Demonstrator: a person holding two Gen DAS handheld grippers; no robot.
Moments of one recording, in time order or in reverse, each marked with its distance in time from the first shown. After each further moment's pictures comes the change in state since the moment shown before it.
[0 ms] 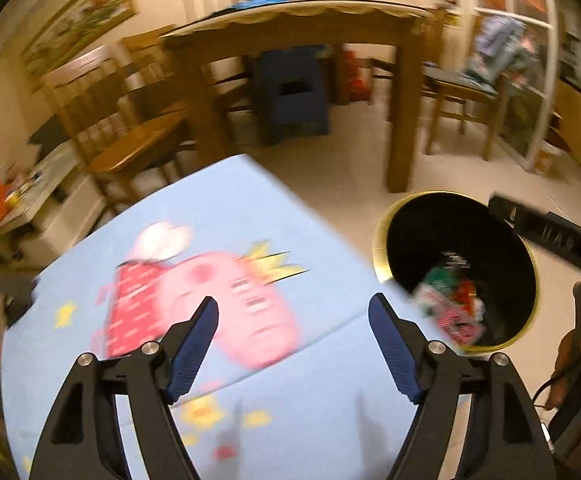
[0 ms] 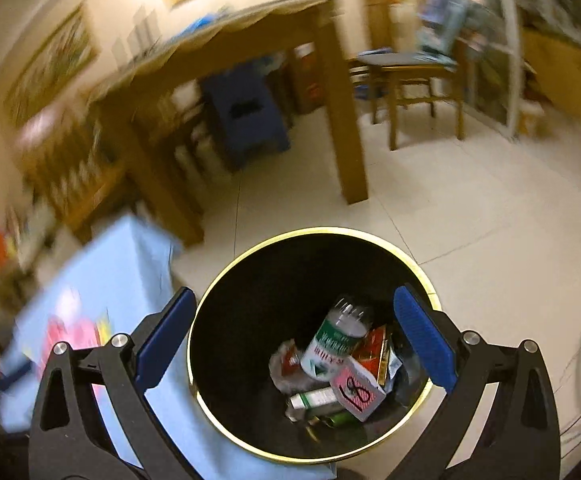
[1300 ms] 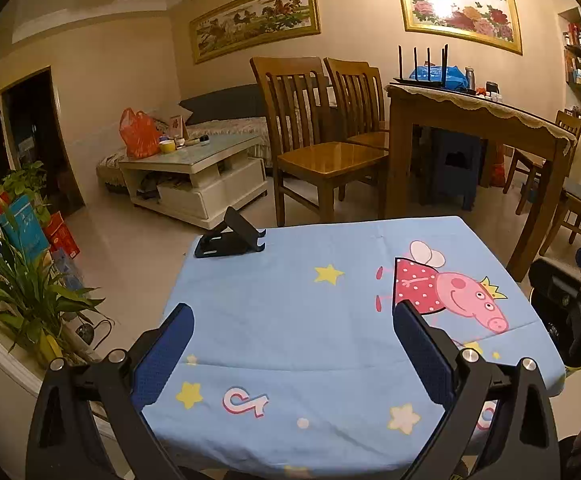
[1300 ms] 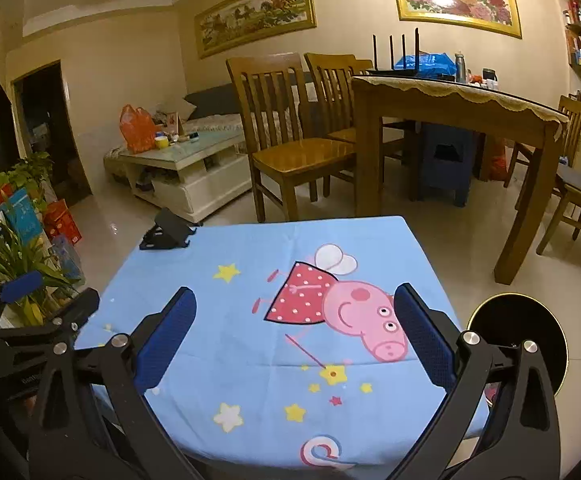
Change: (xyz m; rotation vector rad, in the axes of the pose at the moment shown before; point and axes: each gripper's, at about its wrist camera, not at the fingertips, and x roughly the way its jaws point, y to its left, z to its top) left arm -0.182 0.226 -0.084 -0.361 -0.149 0.349; right arm -0.183 0.273 -0.061 -0.420 -0.107 0.438
